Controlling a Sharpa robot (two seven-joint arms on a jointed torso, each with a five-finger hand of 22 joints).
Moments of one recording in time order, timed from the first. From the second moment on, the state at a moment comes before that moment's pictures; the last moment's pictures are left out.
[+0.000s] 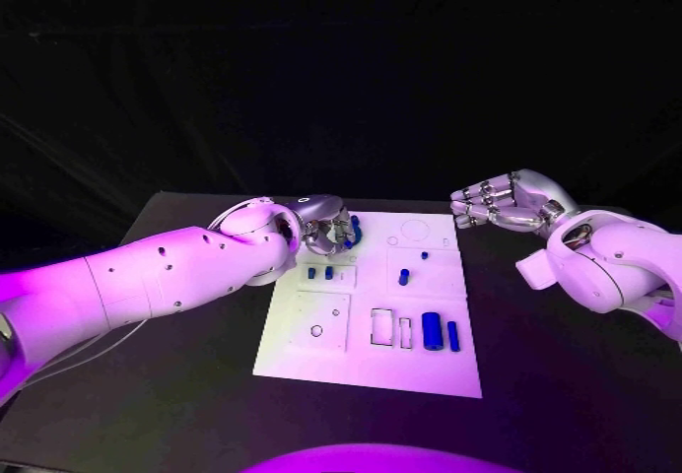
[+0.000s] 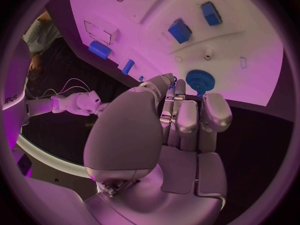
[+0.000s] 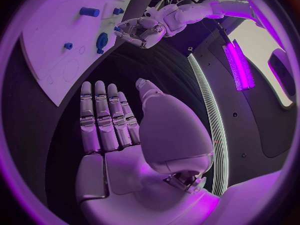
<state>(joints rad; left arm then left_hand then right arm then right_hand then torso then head) 1.13 -0.71 0.05 1.36 -1.47 -0.21 -0.09 1.49 -0.16 0.43 0.11 0.30 1.11 0.13 0.14 0.16 1.21 0.06 0.23 0.09 1.42 -0.01 1.28 0.94 0.12 1.33 0.09 1.29 1.12 1.34 -0.90 -0.16 1.53 -0.54 -0.37 0.19 1.35 -0.07 0.11 0.17 0.37 0.97 0.22 0.07 0.08 1.09 0.16 0.12 0.07 1.12 0.13 0.06 0.09 0.17 0.99 0.24 0.07 0.07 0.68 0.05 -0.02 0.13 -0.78</state>
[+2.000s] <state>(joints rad) 1.12 -0.74 0.05 1.31 -1.43 -0.11 -0.12 1.48 -0.16 0.43 0.11 0.29 1.11 0.13 0.14 0.15 1.21 0.06 0.22 0.09 1.42 -0.01 1.28 0.93 0.12 1.33 0.08 1.29 1.12 1.33 -0.90 -0.16 1.53 -0.54 -0.37 0.19 1.35 -0.06 0.12 0.17 0.37 0.97 0.21 0.07 0.08 1.09 0.16 0.13 0.07 1.12 0.13 0.06 0.09 0.17 0.99 0.25 0.07 0.07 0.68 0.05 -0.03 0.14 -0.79</state>
